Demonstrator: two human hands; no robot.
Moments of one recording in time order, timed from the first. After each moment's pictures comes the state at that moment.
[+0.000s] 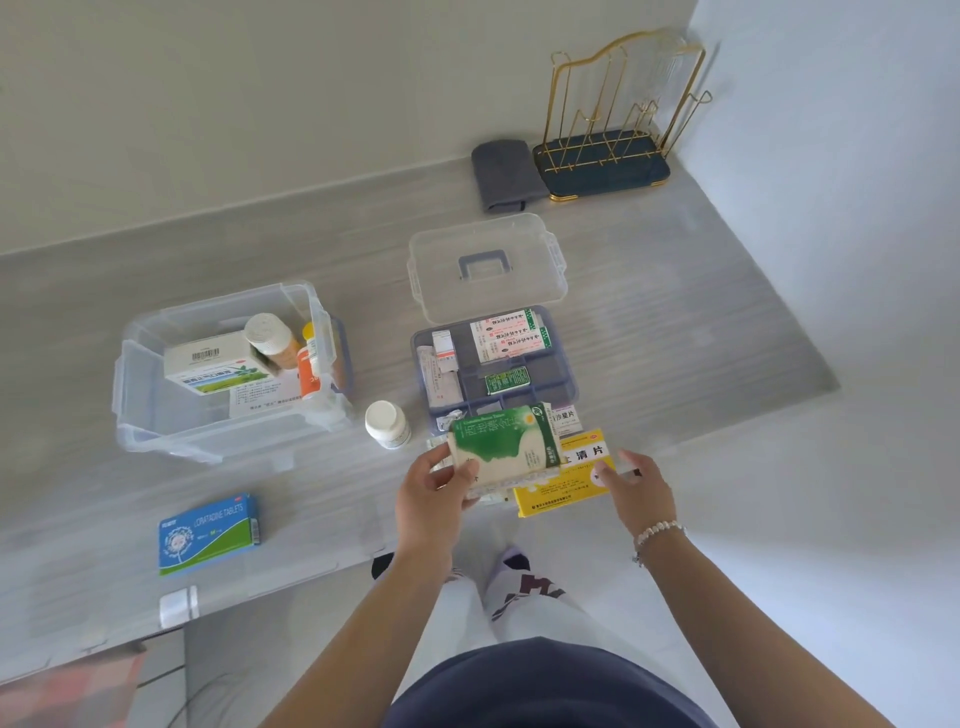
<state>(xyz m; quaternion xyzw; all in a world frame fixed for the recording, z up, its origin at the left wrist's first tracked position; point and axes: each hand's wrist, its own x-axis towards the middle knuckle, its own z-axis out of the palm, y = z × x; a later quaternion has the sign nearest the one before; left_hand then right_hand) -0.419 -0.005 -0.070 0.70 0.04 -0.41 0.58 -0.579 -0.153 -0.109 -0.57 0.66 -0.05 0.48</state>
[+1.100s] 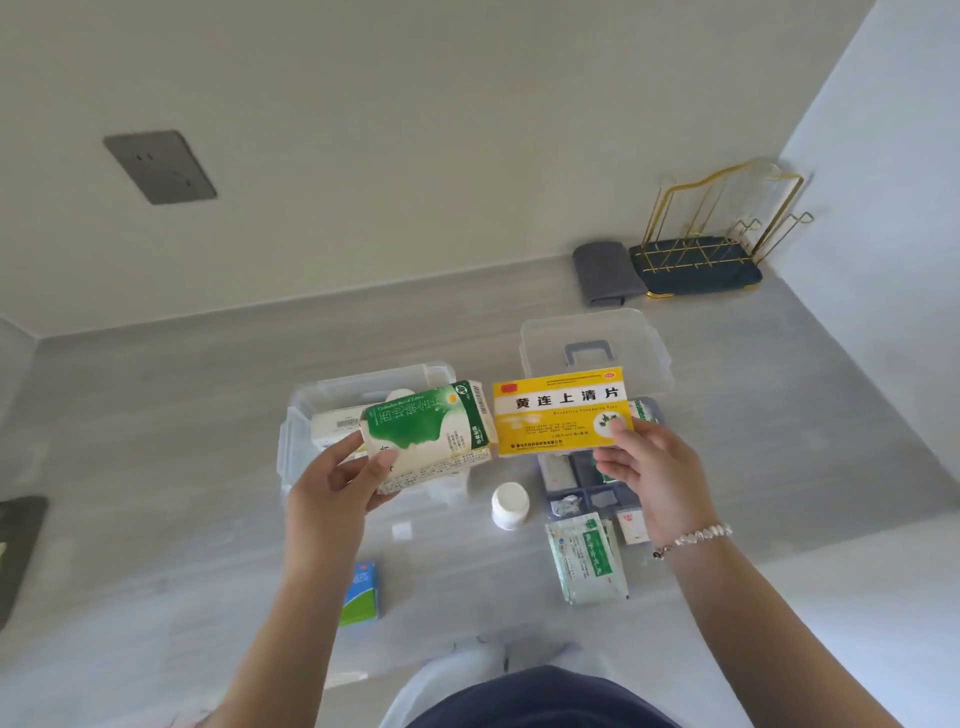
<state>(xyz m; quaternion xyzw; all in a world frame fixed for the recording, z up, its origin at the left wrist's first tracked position) -0.226 0.099 0.010 0.71 0.00 -0.26 0.65 -0.406 -0.115 0.022 -0.49 0.46 -0.26 0.69</state>
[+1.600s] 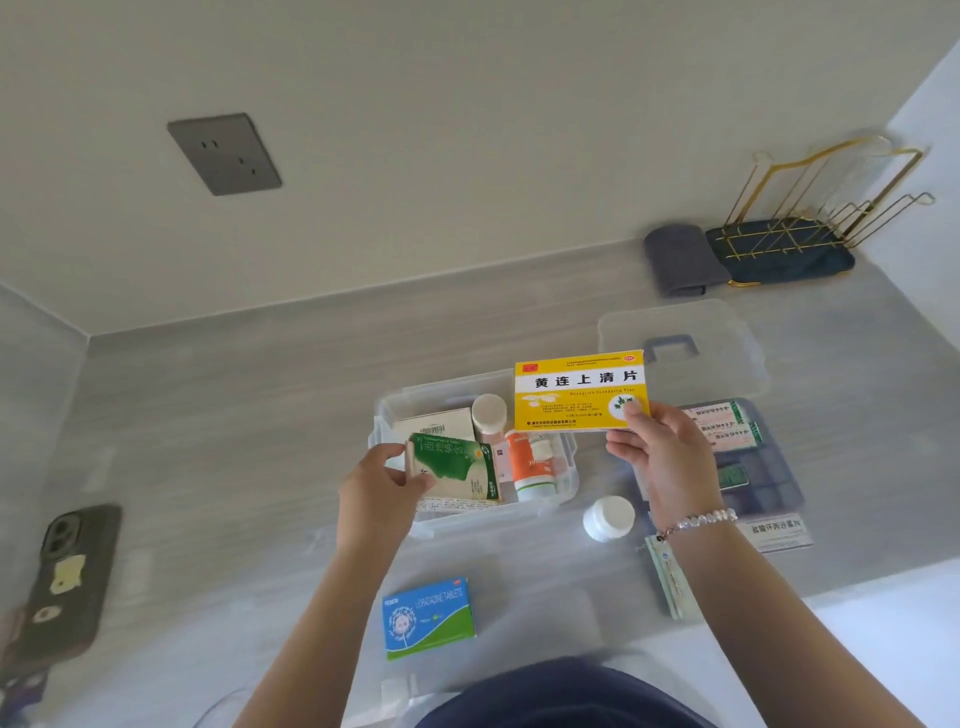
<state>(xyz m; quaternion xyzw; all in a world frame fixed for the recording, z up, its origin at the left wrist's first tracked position) -0.131 0.127 -0.020 0.89 -0.10 -0.26 0.36 -0.298 -0.070 0.008 -0.47 0.50 -0.27 0.67</state>
